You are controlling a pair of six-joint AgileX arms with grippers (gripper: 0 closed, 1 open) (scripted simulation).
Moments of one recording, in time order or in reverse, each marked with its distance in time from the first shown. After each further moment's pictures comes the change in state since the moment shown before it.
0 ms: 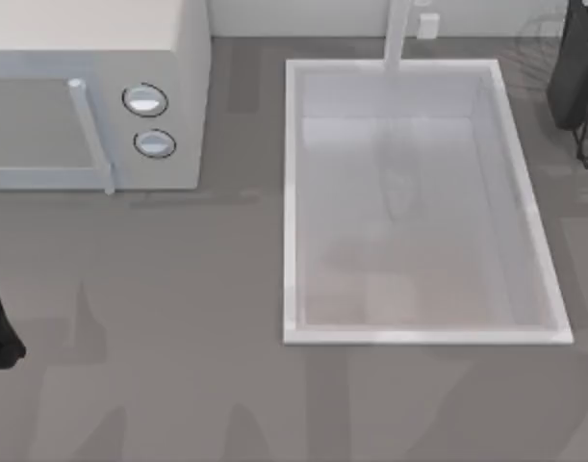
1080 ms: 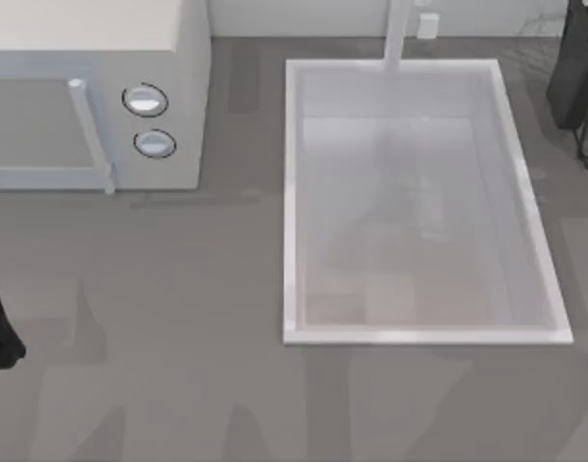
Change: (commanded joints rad) left arm 0.000 0.000 0.000 0.000 0.000 0.000; right arm 0.000 0.000 0.000 0.000 0.000 0.000
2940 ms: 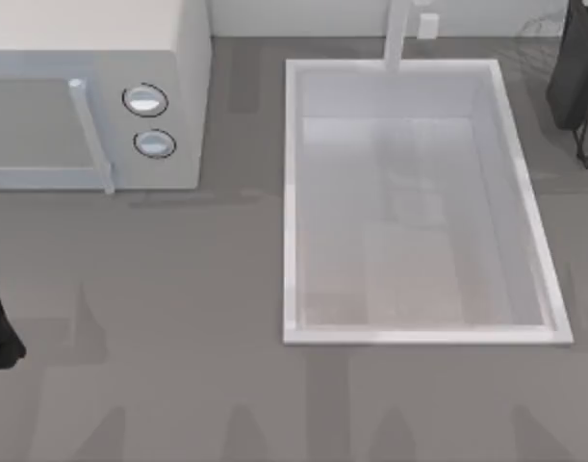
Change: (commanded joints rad) left arm 0.000 0.000 0.000 0.000 0.000 0.000; right arm 0.288 -1.703 -0.914 -0.769 0.256 -0.014
